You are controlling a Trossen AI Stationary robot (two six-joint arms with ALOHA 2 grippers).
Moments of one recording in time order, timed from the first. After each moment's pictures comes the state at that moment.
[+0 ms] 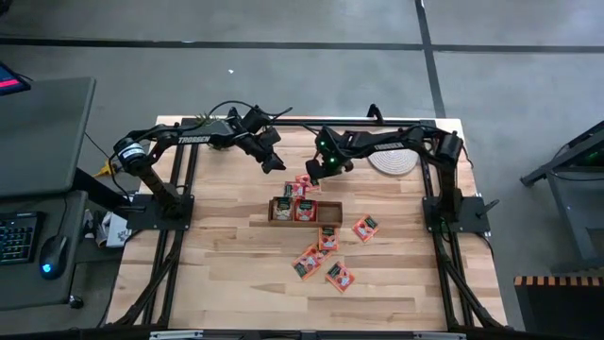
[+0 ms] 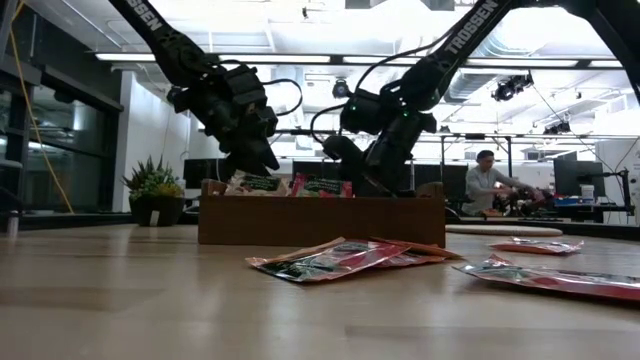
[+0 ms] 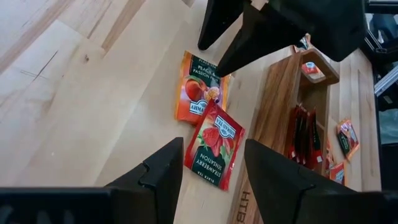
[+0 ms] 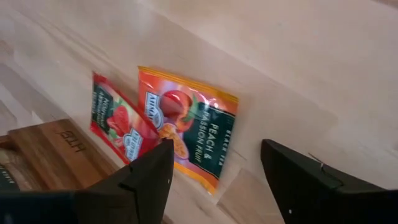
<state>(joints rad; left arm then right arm) 0.63 1.62 0.96 -0.26 0.61 -0.11 -0.43 2.00 1.20 -0.30 -0.37 0.78</state>
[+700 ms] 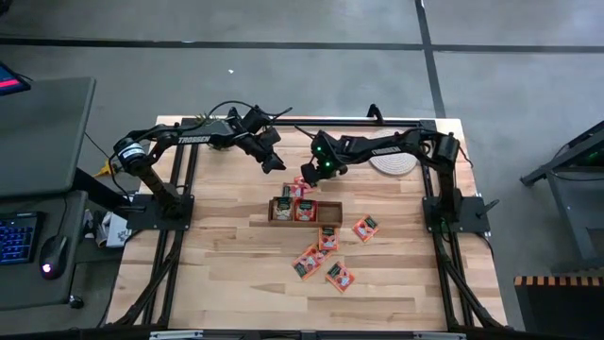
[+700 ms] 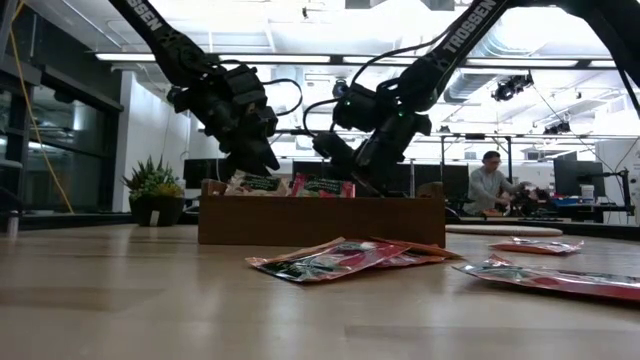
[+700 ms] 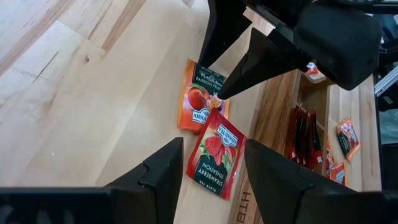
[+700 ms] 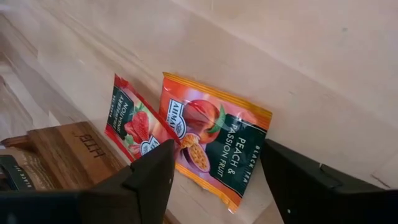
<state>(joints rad) 0.63 1.62 0.96 -0.26 0.61 -0.11 -0.38 2.01 1.20 -0.20 -0.34 0.81</state>
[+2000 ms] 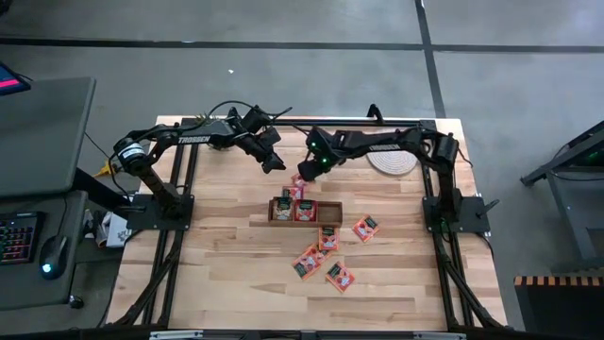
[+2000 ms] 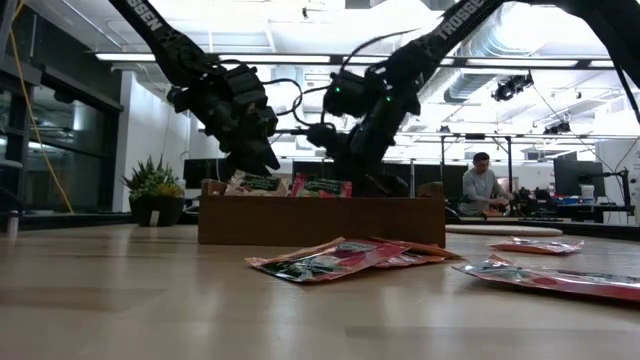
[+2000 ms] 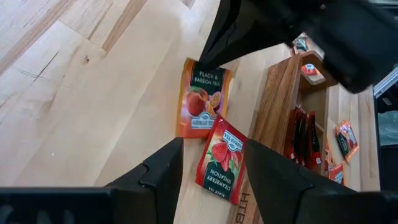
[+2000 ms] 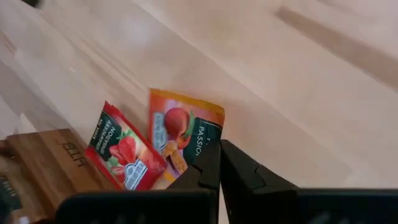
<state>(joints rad) 0.63 1.62 0.96 -0.26 0.61 -0.12 -0.38 2.00 1.33 -0.37 -0.21 0.65</state>
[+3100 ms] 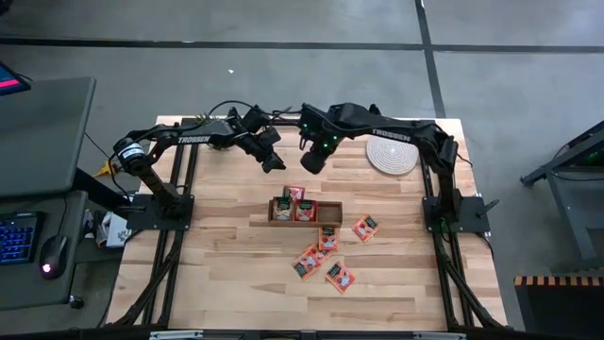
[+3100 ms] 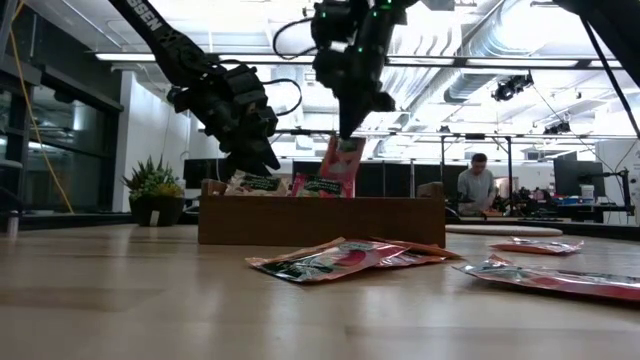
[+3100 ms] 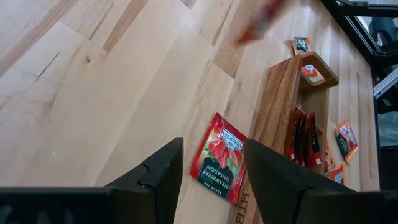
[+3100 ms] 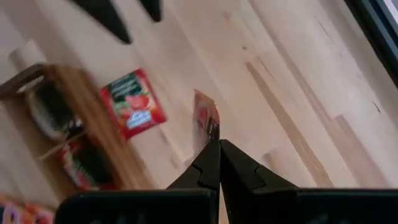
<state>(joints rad) 0.63 1.62 0.96 -0.26 0.61 -0.12 -0.34 2.00 1.90 -1.11 -0.02 0.24</state>
